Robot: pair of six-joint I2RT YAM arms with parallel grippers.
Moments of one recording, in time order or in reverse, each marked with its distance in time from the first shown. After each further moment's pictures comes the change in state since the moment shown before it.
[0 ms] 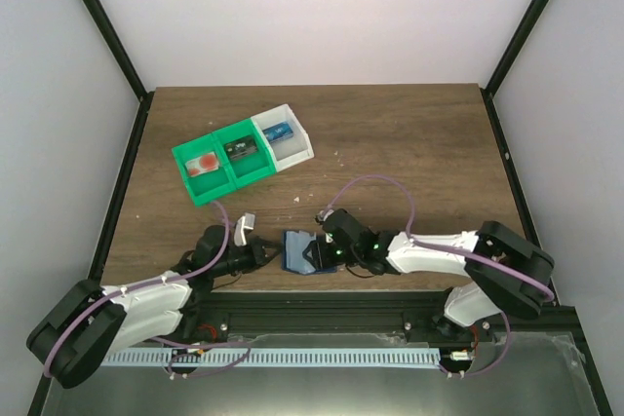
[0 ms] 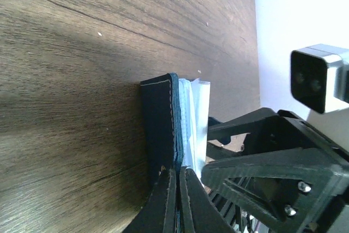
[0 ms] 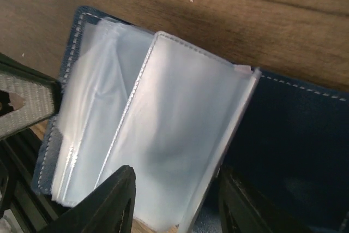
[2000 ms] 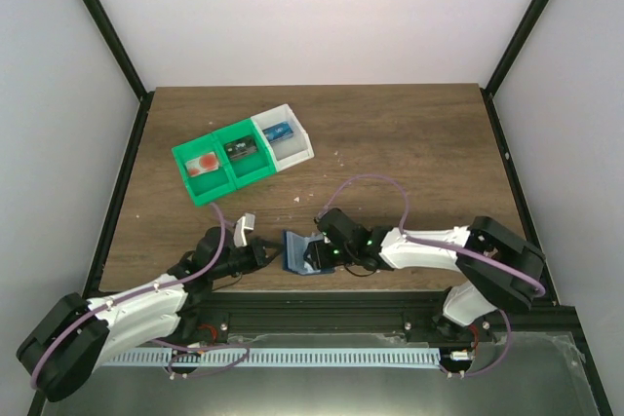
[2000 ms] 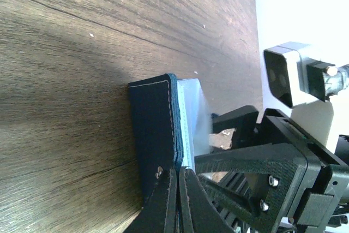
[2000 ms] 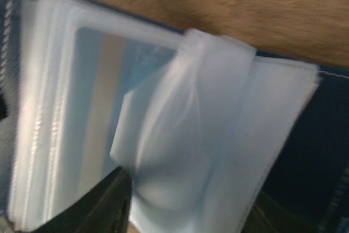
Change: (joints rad) left arm -0.059 -0.114 0.025 -0.138 -0.079 0.000; right arm 0.000 0.046 0.058 -0.099 -0.012 -0.001
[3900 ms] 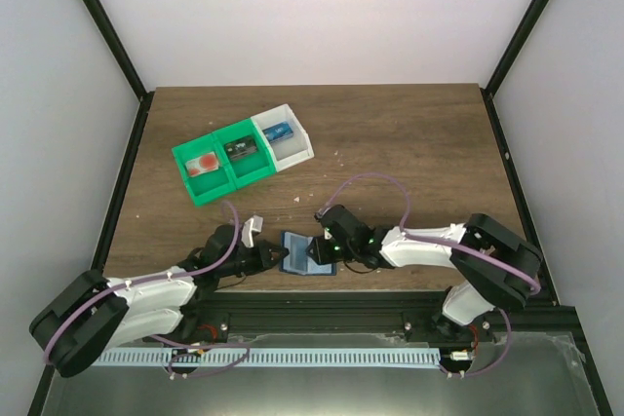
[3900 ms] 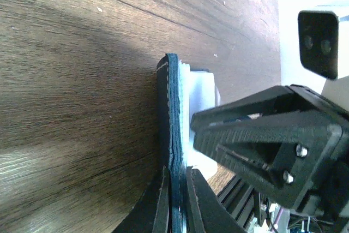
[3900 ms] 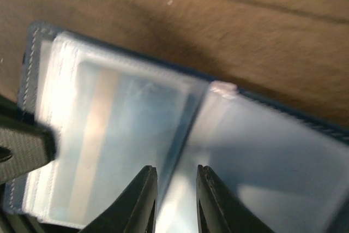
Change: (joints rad) left arm -0.025 0.169 0.026 0.066 0.016 0.031; right arm -0.025 0.026 -0.016 0.083 -0.026 -0.014
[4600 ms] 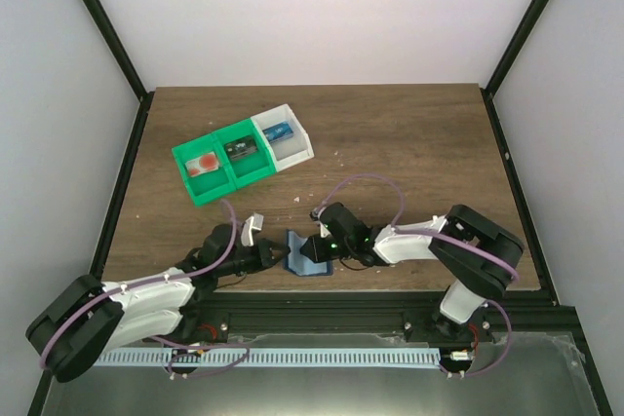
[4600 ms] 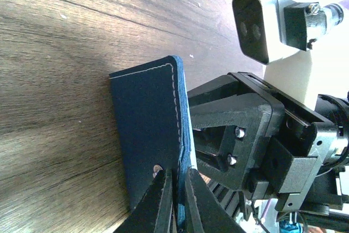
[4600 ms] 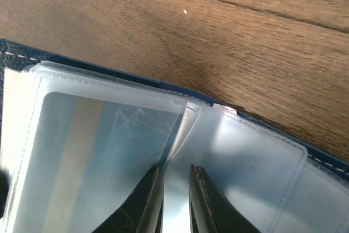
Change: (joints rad) left arm 0.000 -0.041 0.000 0.013 0.026 -0.001; right arm -0.040 0.094 -0.015 0.161 -0.087 -0.018
